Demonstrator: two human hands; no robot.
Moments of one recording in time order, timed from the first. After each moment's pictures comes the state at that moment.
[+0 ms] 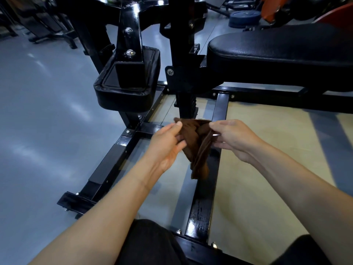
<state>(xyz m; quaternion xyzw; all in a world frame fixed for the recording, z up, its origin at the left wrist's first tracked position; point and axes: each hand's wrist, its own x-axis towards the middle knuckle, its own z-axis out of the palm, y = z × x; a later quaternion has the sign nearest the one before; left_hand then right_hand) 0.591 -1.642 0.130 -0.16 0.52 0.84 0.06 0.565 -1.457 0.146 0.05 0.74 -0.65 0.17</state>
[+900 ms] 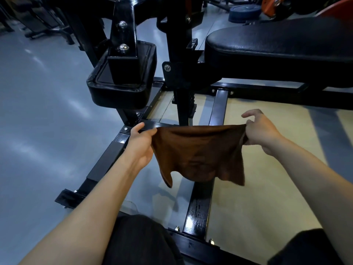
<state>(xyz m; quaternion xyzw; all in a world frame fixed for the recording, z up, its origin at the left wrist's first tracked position) 0.574 -1.697 0.102 -0.30 0.56 0.77 -0.03 0.527 -1.388 0.114 0.13 0.84 -0.51 0.07</state>
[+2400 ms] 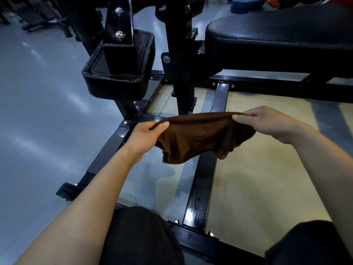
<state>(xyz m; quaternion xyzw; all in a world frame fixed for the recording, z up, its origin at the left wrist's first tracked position) 0.588 -1.696 0.105 -0.13 0.82 0.56 0.03 0.539 -1.371 0.143 -0.02 0.87 -0.45 0.18</state>
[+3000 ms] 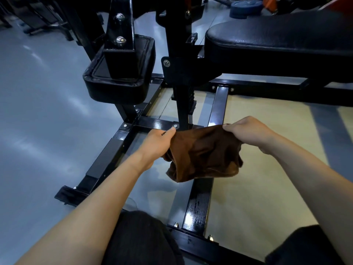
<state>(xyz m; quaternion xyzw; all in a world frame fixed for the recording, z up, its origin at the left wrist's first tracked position) 0.588 -1.667 0.107 -0.16 0.83 0.52 0.10 0.536 -1.401 0.118 0.05 0.89 -0.42 0.16</state>
